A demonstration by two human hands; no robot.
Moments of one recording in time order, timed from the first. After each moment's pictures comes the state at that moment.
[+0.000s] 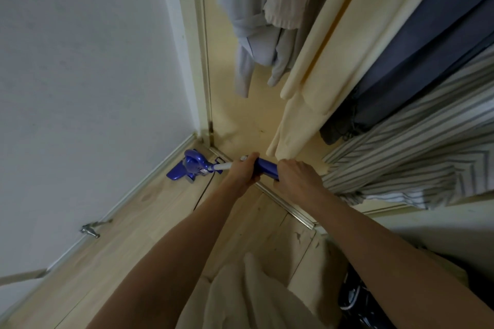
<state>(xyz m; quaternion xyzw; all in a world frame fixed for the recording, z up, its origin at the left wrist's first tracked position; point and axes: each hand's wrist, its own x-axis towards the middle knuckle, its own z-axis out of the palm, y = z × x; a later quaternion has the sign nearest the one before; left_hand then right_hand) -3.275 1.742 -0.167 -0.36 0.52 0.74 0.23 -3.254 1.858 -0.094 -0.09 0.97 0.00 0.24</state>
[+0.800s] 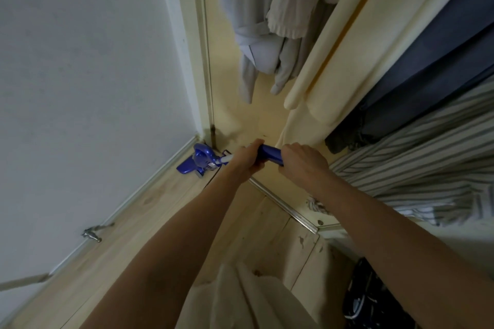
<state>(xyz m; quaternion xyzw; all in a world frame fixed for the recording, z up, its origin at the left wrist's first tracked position) -3.326 1.740 -0.153 -0.35 0.51 0.75 0.24 -3.304 1.857 -0.078 -0.10 0.97 0.02 0.21</state>
